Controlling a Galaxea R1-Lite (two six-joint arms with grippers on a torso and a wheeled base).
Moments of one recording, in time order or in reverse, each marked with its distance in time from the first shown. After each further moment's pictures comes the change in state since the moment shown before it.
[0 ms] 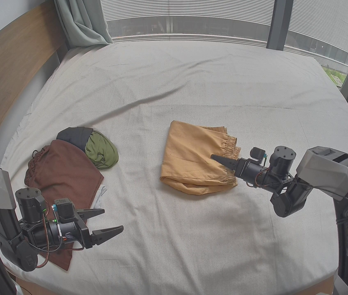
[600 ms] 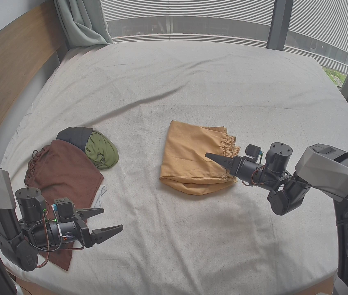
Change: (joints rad) left arm 0.001 0.001 -0.002 0.000 0.012 -0.002; right arm 0.028 -0.026 -0.029 0.059 0.007 0.003
